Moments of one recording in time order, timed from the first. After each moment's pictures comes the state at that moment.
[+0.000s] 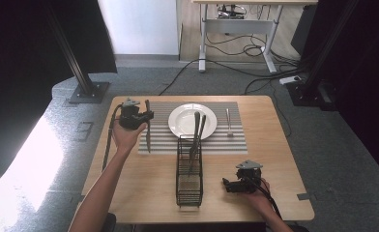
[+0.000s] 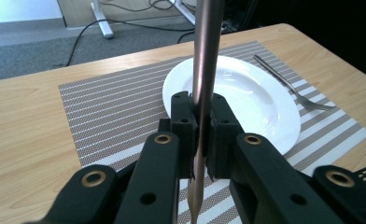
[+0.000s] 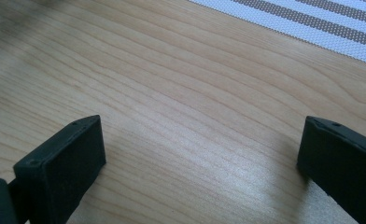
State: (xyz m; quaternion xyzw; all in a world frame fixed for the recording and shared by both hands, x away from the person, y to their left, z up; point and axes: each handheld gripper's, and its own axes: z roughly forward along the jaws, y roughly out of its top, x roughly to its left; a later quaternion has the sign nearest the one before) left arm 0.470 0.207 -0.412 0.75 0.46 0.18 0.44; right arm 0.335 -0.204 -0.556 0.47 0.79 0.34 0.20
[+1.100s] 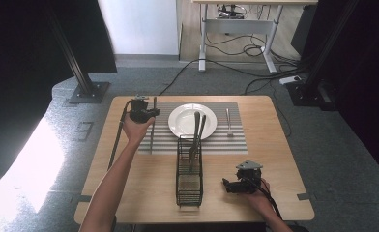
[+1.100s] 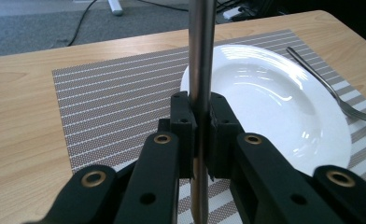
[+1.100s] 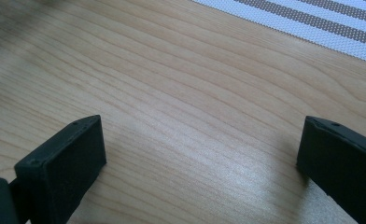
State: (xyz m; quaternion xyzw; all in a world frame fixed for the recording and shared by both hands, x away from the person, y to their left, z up) left arm 0.525 0.193 -0.442 0.74 0.51 0.17 0.41; right arm 0.333 -0.204 -0.556 0.47 0.79 0.34 0.20
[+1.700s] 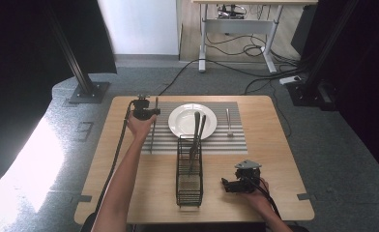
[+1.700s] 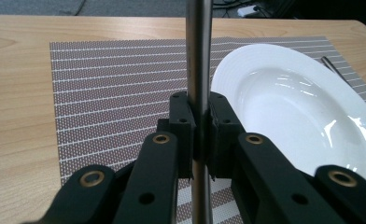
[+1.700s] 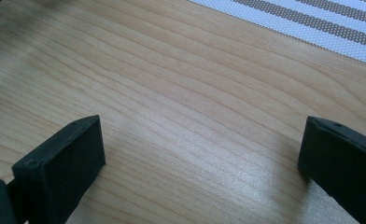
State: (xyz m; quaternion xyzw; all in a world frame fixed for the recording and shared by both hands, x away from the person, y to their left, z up) left arm 0.564 0.192 -0.476 0.71 0.56 0.14 0.40; right arm 0.336 -0.201 -0.556 0.47 0.79 0.34 0.20
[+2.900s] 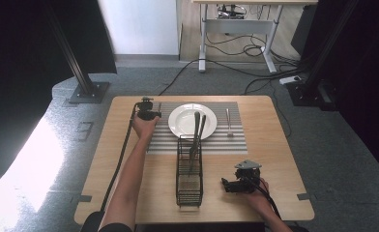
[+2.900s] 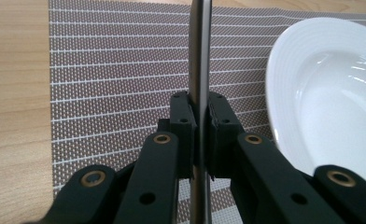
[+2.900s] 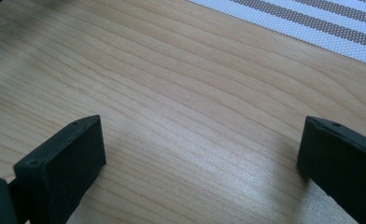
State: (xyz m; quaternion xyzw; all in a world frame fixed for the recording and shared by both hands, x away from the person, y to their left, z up) left arm 0.594 0.187 -0.514 0.71 0.60 0.12 0.35; right arm 0.335 -0.201 -0.556 0.47 0.79 0.34 0.20
